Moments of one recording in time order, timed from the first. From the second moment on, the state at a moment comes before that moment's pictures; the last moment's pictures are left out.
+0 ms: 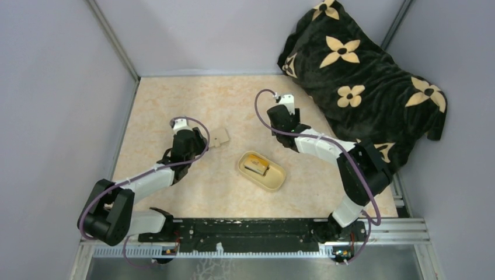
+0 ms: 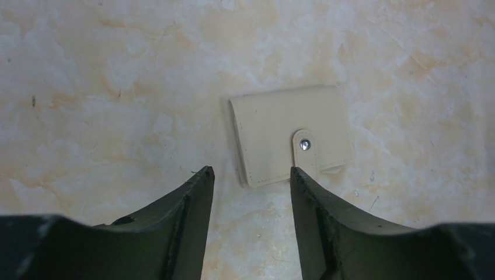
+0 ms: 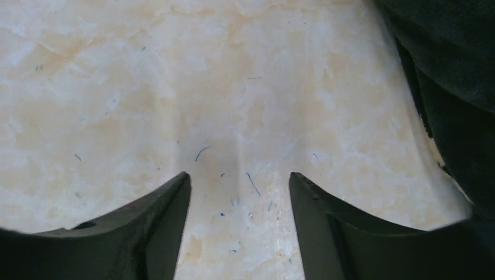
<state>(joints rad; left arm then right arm) -0.43 1.28 0.47 0.30 -0.37 -0.53 0.60 1.64 1.03 -0.11 0.60 0.30</state>
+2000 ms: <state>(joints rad) -0.61 1.43 0.55 0.37 -0.29 -0.52 0.86 1.48 0.71 -0.15 0.38 0.54</state>
